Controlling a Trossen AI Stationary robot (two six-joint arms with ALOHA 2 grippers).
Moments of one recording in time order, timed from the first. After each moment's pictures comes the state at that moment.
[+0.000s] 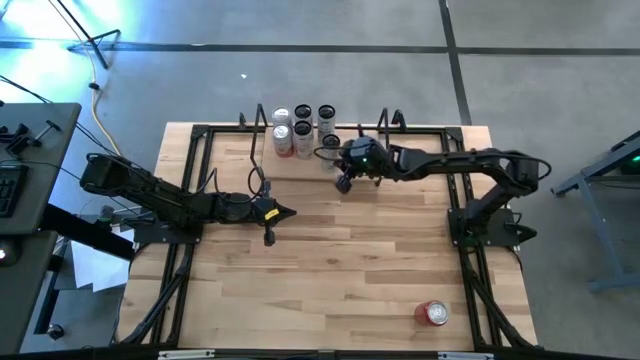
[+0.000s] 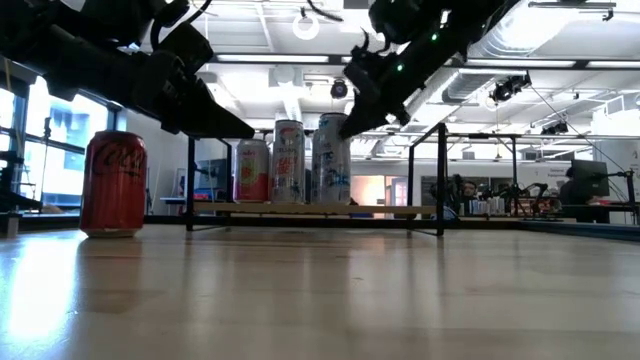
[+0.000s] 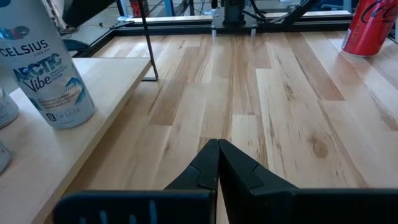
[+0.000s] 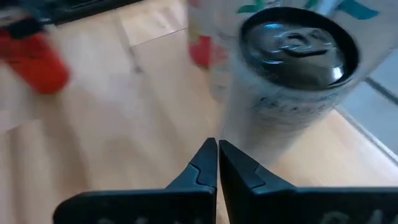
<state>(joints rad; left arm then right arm) -0.10 1.28 0.32 0.63 -0.25 -0.01 -0.27 1.59 1.06 -0.11 0.20 0.15</state>
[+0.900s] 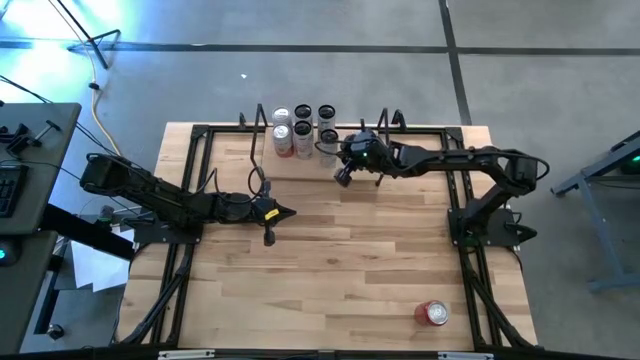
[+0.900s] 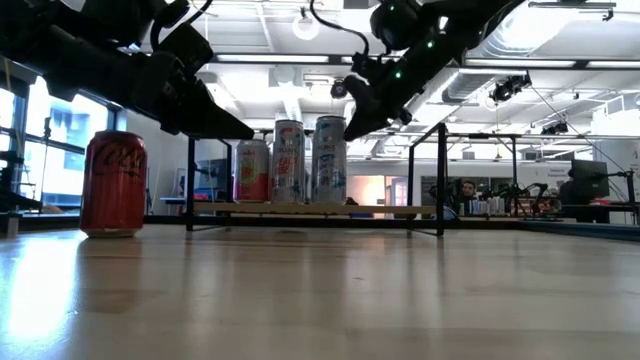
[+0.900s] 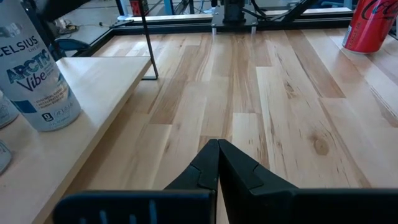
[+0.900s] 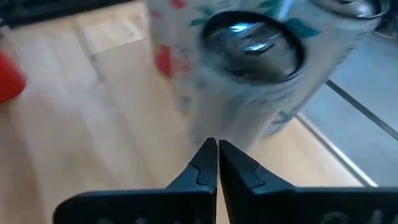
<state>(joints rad) -0.10 1.28 0.32 0.63 -0.25 -0.01 -0.31 1.60 1.06 -0.08 0.26 0.09</state>
